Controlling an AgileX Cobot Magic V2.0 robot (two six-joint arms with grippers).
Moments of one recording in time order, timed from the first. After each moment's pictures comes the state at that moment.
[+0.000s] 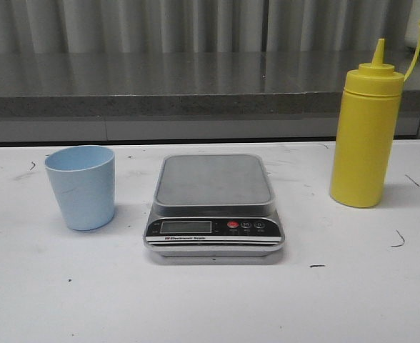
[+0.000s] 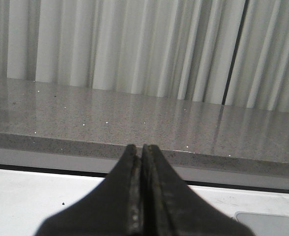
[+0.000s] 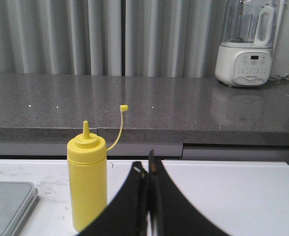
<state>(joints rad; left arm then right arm) -0.02 0.05 -0.32 -0.04 0.26 -0.08 -0.01 0.04 -0.35 -0.06 0.33 0.08</state>
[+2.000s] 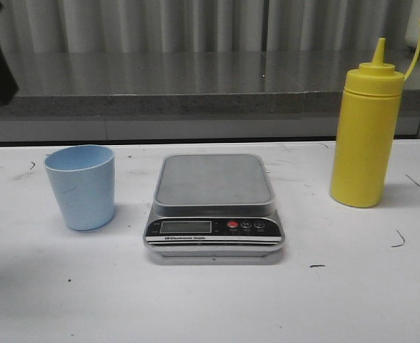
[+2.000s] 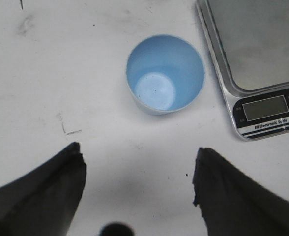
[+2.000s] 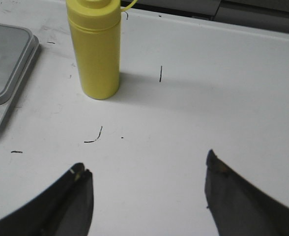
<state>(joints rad) -0.31 1.31 -1.00 -0.06 0.77 -0.04 0.07 0.60 -0.64 -0.04 0.71 -0.01</state>
